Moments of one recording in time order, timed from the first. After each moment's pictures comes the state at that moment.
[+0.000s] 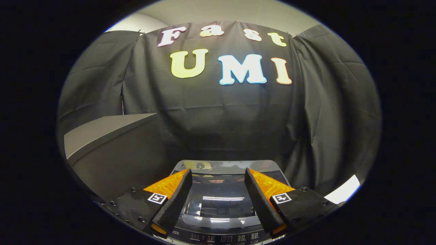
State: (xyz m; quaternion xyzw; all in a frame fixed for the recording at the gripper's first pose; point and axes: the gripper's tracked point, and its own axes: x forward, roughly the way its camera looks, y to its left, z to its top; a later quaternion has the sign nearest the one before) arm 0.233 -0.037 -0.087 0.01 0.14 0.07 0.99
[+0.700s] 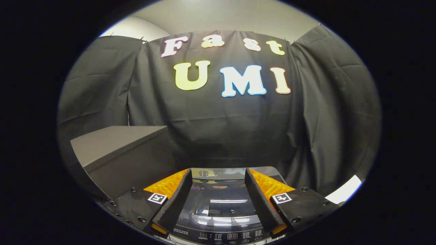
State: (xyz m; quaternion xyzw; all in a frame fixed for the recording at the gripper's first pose) arm 0.192 -0.038 -0.038 0.02 0.08 0.07 0.99
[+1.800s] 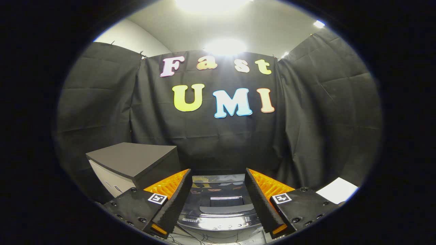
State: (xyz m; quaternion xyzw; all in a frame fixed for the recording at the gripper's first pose) arm 0.057 -0.053 0.034 0.03 0.02 0.03 1.00
